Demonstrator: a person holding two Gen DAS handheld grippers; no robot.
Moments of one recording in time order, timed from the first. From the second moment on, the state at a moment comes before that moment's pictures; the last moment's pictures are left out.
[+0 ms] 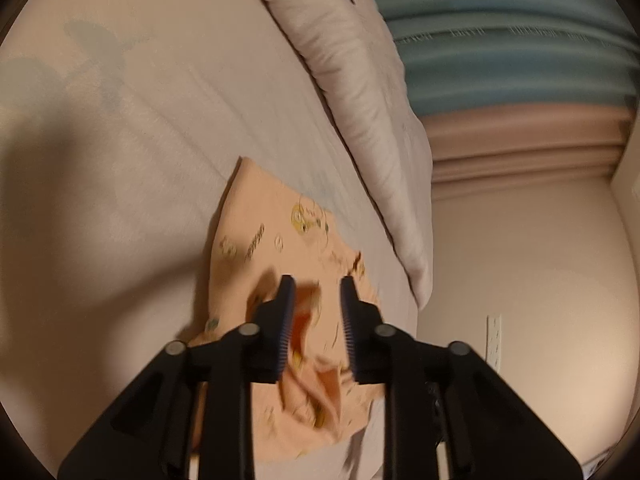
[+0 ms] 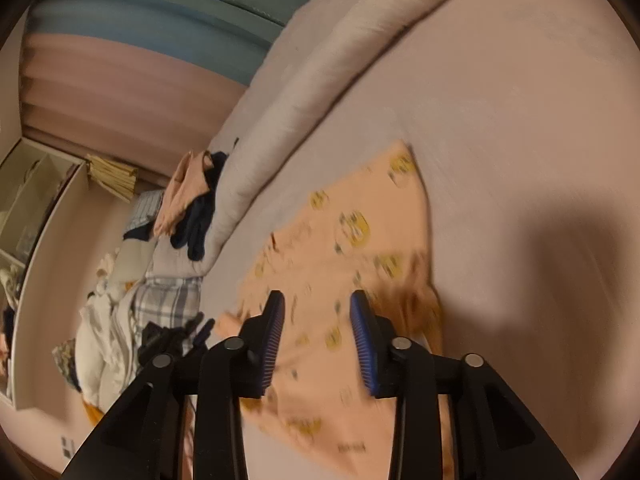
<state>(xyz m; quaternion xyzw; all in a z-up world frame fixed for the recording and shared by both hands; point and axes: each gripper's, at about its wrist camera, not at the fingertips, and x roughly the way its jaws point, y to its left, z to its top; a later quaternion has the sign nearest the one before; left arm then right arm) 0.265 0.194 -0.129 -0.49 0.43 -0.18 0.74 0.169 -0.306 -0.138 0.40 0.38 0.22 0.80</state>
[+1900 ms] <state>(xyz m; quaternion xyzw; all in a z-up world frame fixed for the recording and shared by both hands) 0.308 0.158 -0.122 -0.54 0.36 -0.16 0.74 0.219 -0.304 -0.099 0.44 0.32 0.17 0.82</state>
